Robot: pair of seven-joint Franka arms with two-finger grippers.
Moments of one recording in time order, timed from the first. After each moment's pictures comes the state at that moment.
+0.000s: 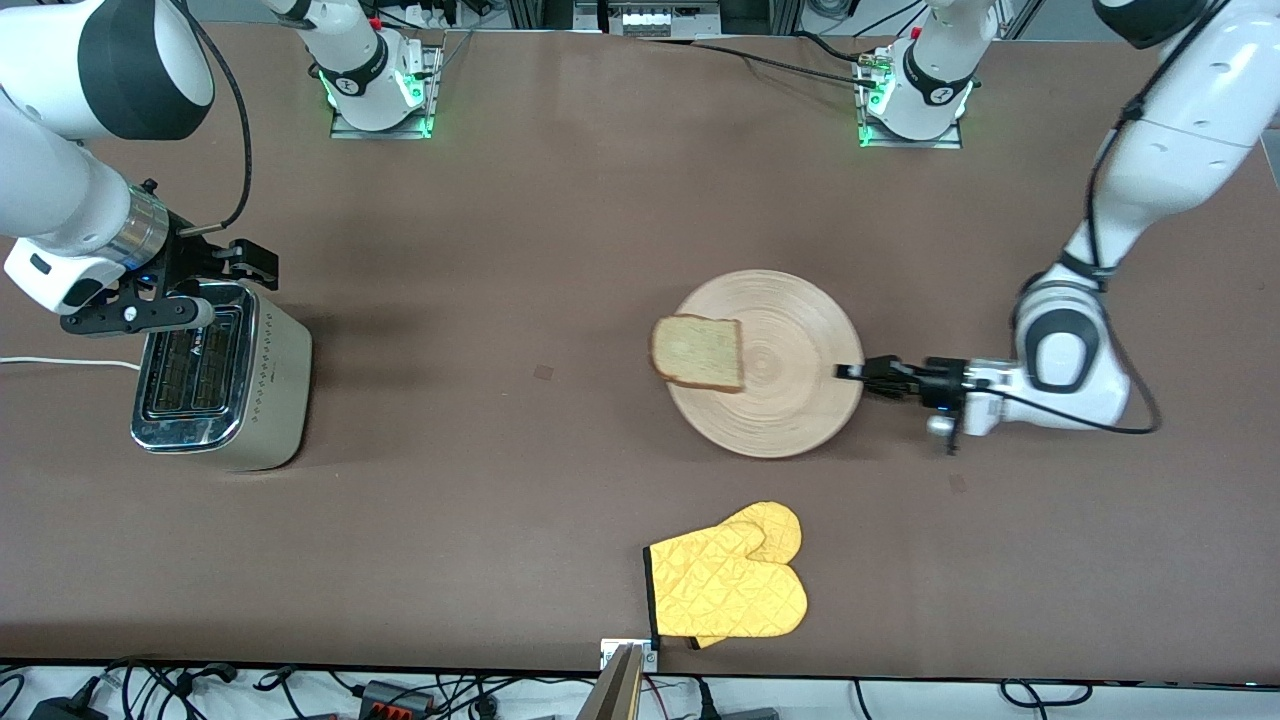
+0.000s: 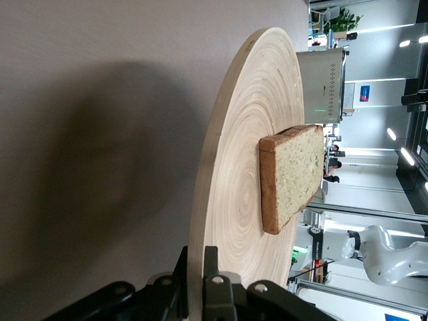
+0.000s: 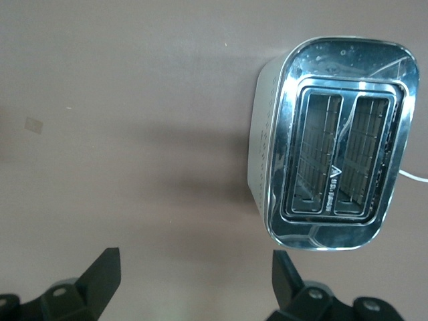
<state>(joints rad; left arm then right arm) 0.38 0.78 -0.46 -1.79 -0.89 1.97 0.79 0.10 0.08 -0.01 -1.75 -0.03 1.72 -0.02</state>
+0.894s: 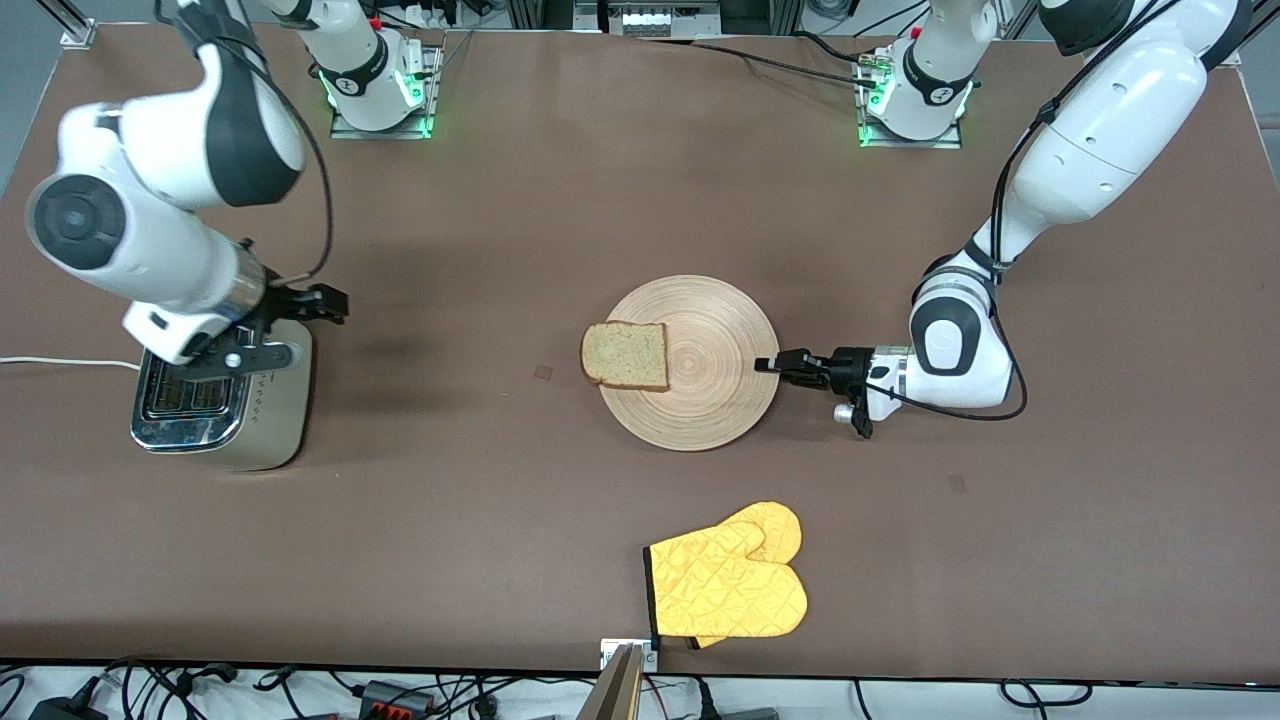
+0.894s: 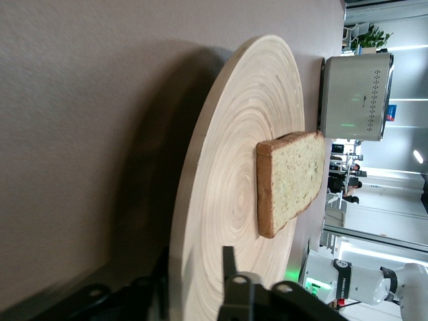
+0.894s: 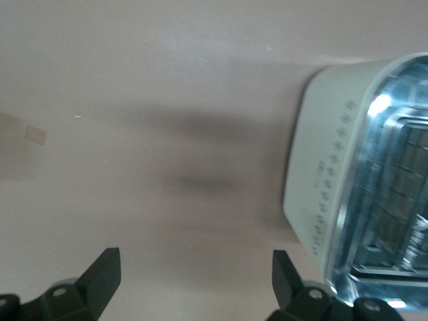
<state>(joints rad) 0.23 0.81 -0.46 -1.85 -1.01 2.19 0.80 0.20 0.23 0.00 -1.75 -0.02 1.83 0.04</state>
